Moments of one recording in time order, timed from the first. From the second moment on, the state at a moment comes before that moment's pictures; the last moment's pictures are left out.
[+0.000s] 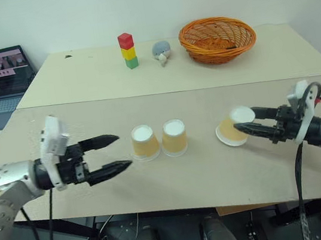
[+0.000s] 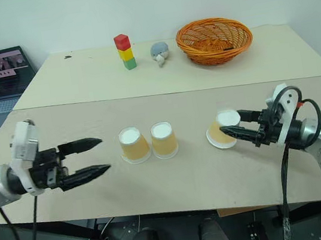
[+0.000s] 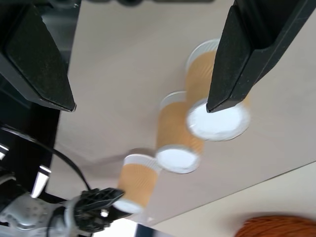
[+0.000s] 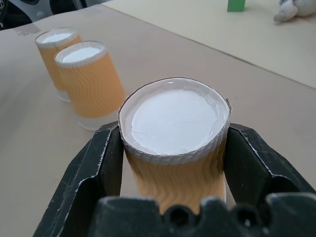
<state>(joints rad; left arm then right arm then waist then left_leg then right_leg) -0.12 0.94 0.41 -0.45 -0.98 0.83 -0.96 -0.29 -0.81 -0.27 -0.09 0.64 0.52 1.04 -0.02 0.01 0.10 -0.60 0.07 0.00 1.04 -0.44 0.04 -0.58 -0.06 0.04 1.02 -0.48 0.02</state>
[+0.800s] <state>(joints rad) 0.05 0.81 0.41 -0.59 -0.99 0.82 -0.84 -0.94 -0.69 0.15 0.03 0.56 0.60 1.31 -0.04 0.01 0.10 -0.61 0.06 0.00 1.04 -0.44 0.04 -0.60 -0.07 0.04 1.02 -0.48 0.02</state>
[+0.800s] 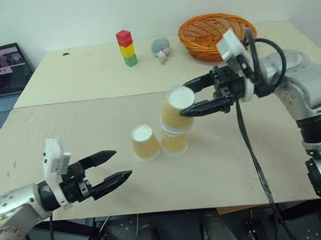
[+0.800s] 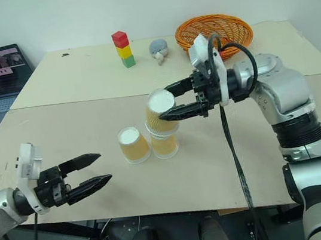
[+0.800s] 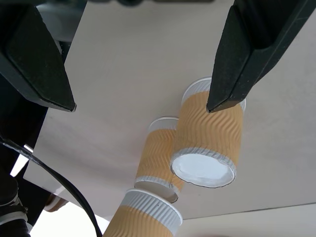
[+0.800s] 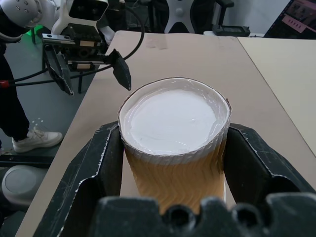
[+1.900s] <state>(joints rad) -0.03 0.75 0.28 -0.54 -0.97 0.77 -0.82 -1.15 -0.50 0.23 0.24 0.45 0.63 1.39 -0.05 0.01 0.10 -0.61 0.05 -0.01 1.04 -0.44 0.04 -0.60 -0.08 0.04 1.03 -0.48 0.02</state>
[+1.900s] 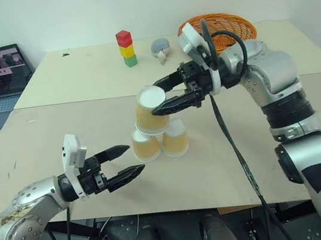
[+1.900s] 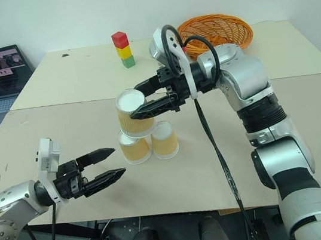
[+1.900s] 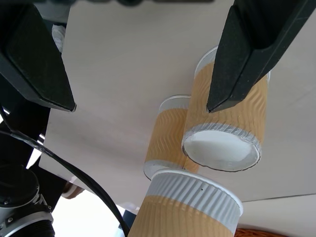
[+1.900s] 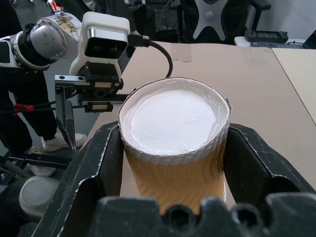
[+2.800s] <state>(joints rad) -0.08 0.67 0.30 -0.49 -1.01 0.77 -0.77 -1.17 -0.72 0.02 0.26 0.49 0.64 1.43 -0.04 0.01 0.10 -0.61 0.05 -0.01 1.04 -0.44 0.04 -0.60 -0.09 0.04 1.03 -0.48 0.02</state>
